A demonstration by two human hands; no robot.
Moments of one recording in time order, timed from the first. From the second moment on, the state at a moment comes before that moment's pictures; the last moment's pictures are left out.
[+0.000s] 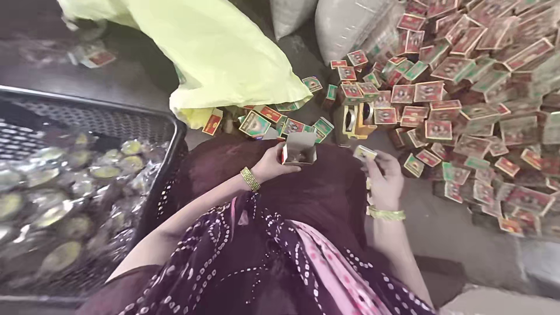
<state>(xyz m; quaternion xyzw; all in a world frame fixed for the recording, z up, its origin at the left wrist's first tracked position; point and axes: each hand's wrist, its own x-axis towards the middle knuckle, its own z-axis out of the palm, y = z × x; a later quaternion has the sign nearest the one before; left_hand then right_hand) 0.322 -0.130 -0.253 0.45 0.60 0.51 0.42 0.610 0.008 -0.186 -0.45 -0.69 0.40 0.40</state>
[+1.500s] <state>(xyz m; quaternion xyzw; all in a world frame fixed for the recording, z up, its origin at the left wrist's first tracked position) 0.307 -0.161 -0.243 0.42 0.49 0.63 0.43 0.466 -0.045 -0.216 -0.21 -0.73 0.55 0.35</state>
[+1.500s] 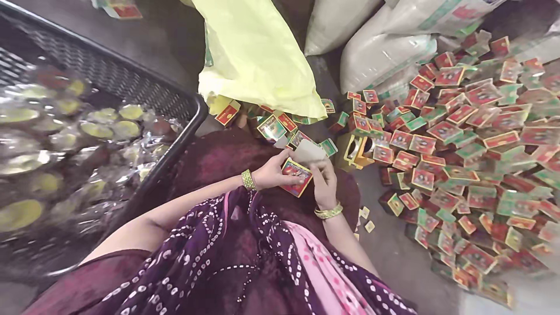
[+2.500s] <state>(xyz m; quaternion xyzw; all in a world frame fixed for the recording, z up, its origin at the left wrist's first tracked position) 0.303 -0.155 -0.257 0.39 0.53 0.64 0.40 0.476 -0.051 -0.202 -0.12 -0.92 0.28 0.27</state>
